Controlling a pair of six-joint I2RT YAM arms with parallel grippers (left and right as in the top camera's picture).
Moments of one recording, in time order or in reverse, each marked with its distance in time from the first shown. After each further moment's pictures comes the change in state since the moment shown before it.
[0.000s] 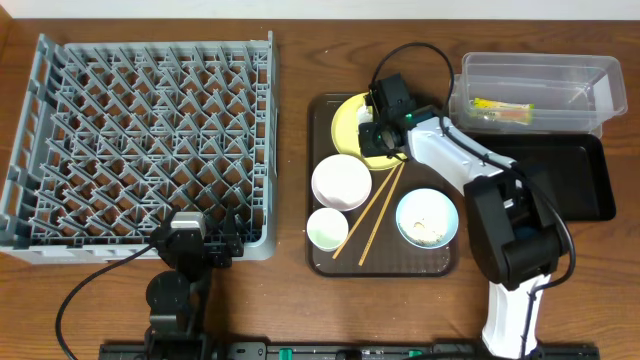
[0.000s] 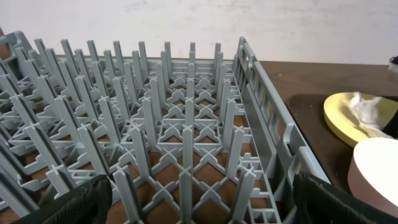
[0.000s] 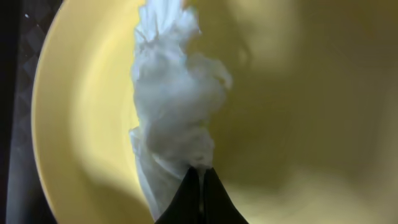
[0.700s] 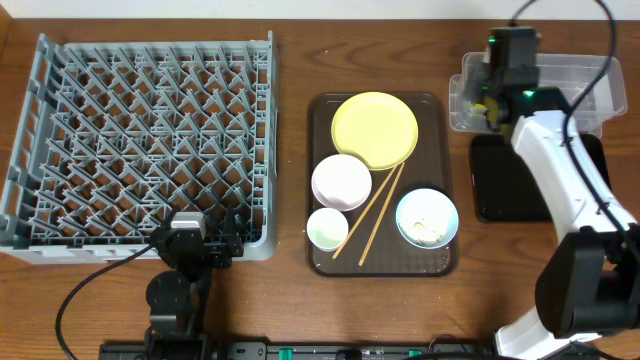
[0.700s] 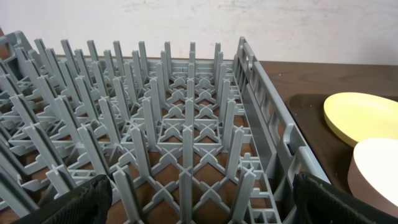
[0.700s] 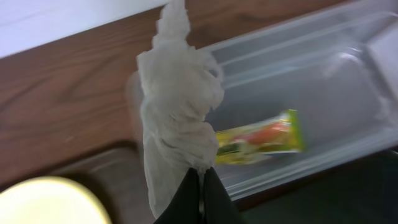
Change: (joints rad) left arm 0.000 0.000 0.000 0.000 0.000 0.000; right arm -0.347 -0.305 0.008 -0.018 0.345 0.077
